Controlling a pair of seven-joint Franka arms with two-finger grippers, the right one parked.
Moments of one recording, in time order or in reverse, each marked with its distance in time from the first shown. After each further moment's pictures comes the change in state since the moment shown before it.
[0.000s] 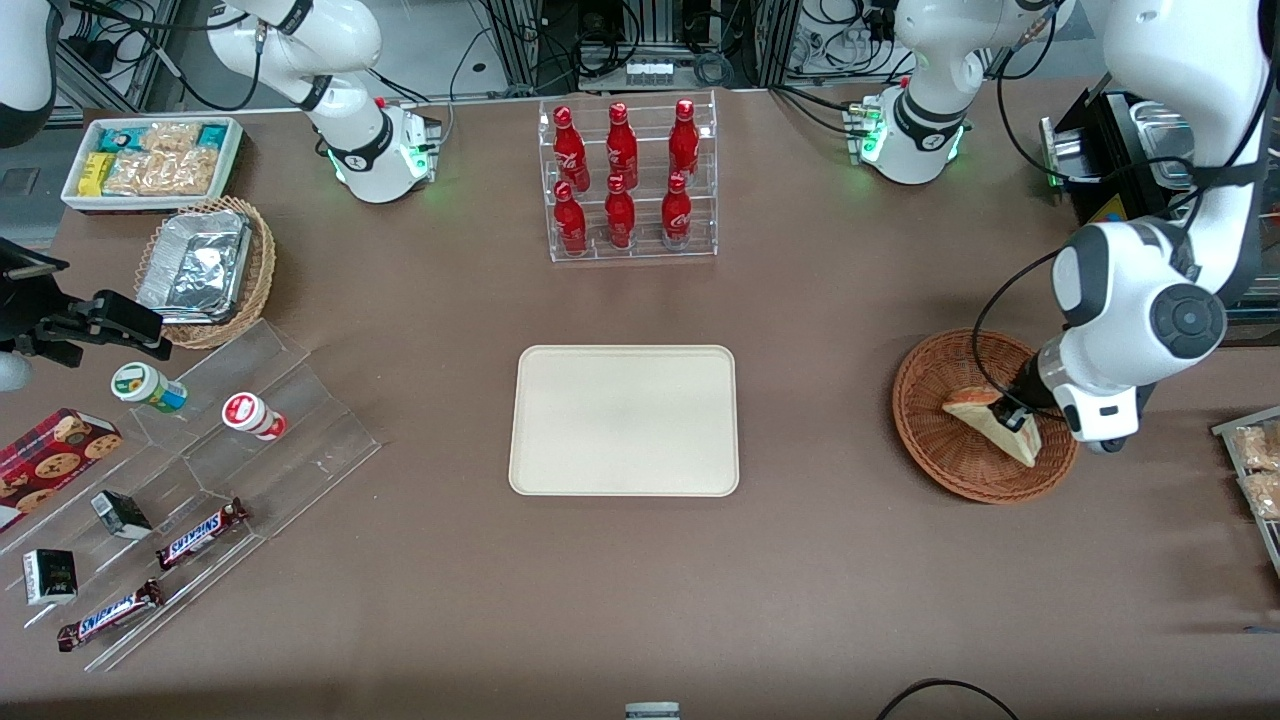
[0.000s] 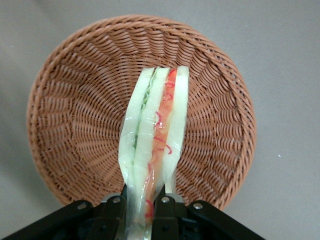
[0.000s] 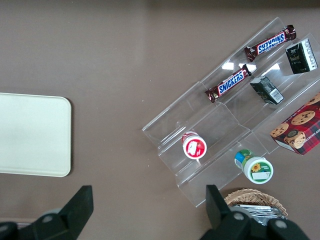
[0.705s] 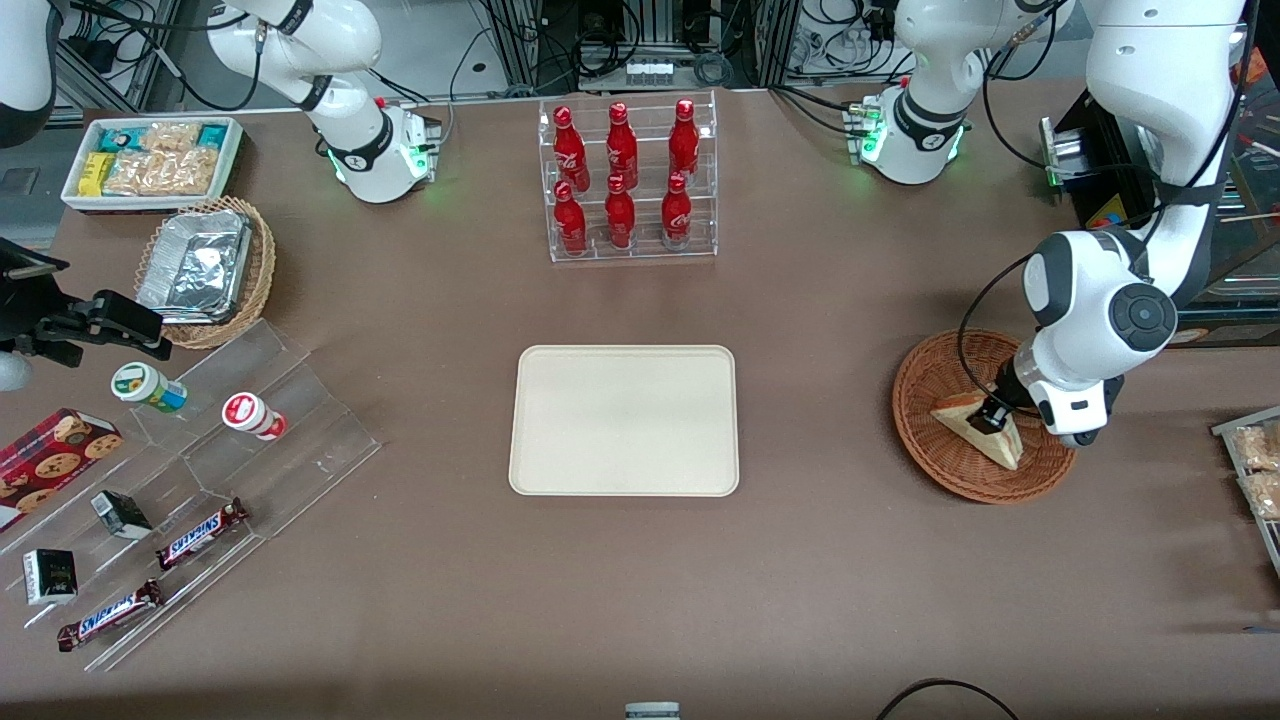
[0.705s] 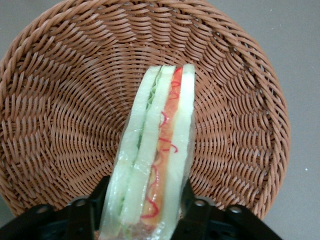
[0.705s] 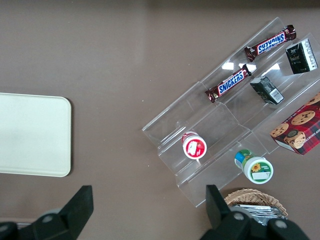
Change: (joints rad) arm 0.006 0.058 0.005 -0.139 -0.003 0.251 -0.008
